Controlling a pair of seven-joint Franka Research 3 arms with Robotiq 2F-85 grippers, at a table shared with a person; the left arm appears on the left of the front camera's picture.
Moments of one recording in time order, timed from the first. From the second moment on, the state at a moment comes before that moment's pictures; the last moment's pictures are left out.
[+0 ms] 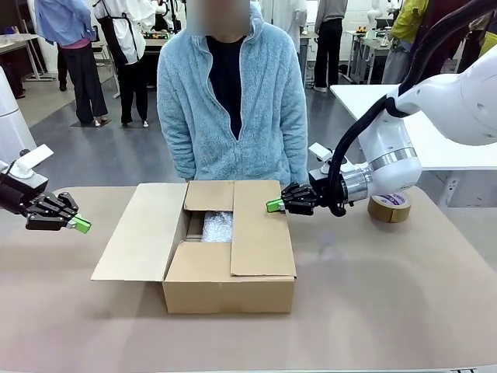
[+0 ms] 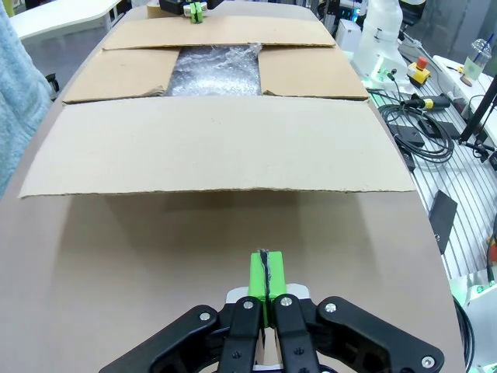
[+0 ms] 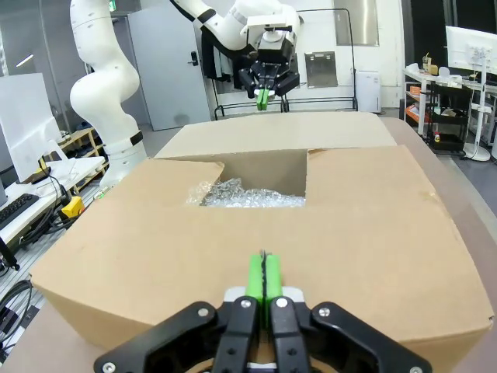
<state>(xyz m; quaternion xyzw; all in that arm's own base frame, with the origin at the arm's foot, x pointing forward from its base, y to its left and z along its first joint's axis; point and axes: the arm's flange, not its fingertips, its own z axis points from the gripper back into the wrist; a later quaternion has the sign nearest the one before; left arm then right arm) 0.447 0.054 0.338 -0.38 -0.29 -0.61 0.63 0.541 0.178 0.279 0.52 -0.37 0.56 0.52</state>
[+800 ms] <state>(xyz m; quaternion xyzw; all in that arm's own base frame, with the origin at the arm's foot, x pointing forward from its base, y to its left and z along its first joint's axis) 0.441 -0.022 0.300 -0.43 -0.29 -0.63 0.58 0.541 0.178 0.279 0.52 -0.37 0.56 0.52</state>
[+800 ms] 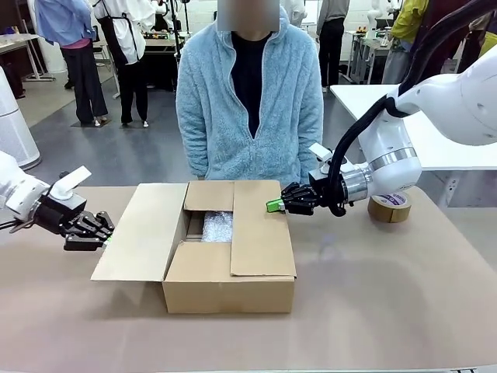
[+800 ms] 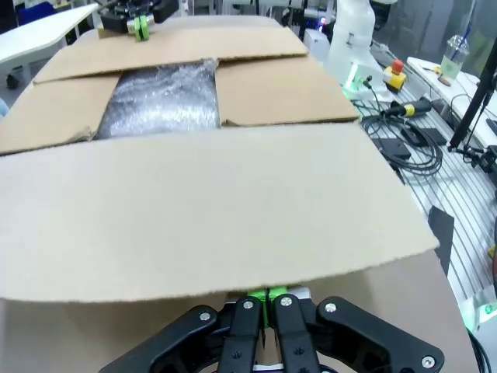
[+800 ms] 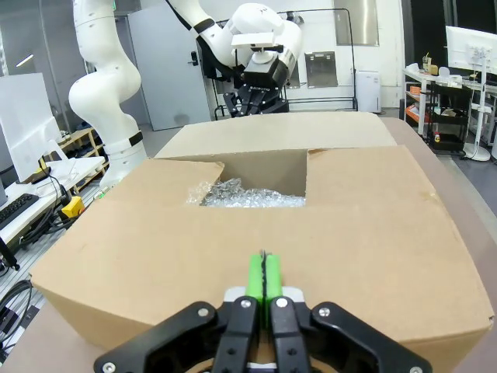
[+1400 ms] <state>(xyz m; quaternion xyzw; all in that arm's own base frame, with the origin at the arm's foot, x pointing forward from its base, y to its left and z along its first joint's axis) 0.452 -0.043 0.322 -0.49 -0.34 -0.60 0.54 0.541 0.178 0.279 0.52 -0.37 0.56 0.52</state>
